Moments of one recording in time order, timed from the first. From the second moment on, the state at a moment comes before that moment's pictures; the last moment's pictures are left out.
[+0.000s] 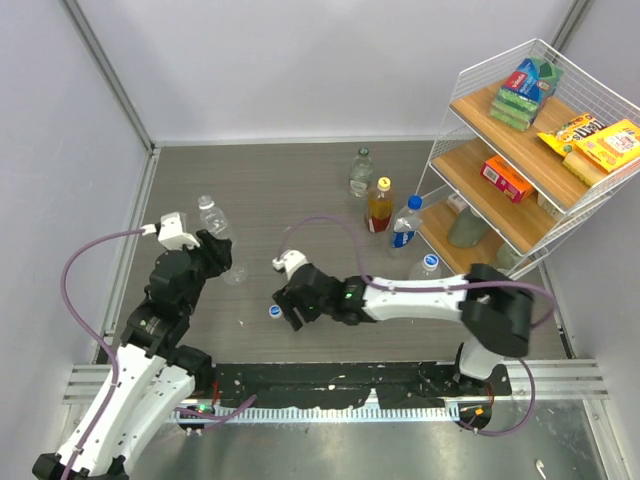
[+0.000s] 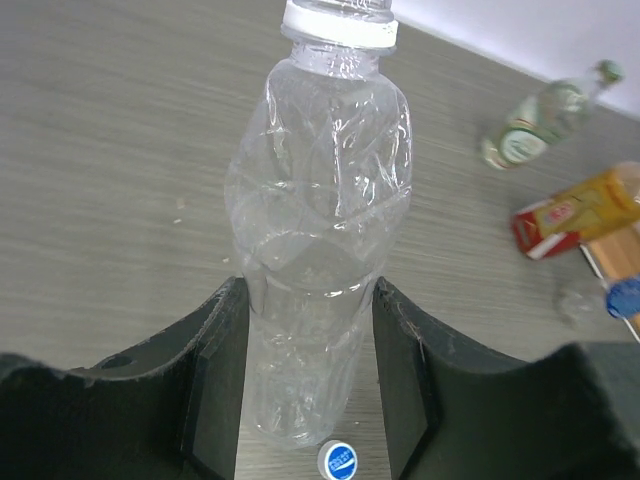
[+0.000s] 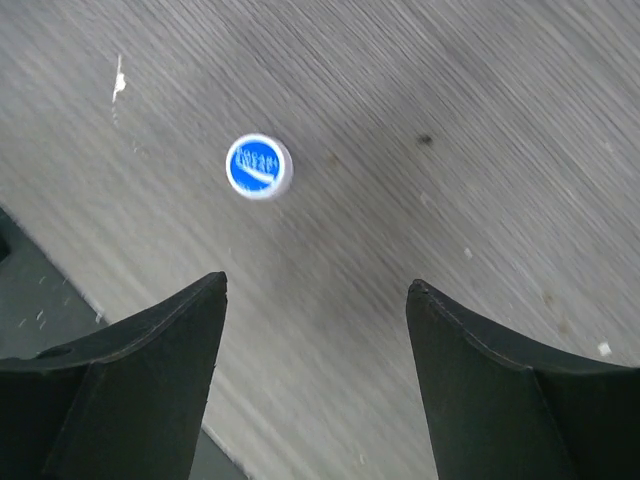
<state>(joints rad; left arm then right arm) -0.38 0.52 0.59 -0.33 -0.27 -0.47 1.19 1.58 0.96 -0.13 0.17 0.36</state>
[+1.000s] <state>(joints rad) -0.38 0.54 0.65 -0.51 -0.44 -0.55 1.29 1.97 1.23 -0.08 0.34 0.31</state>
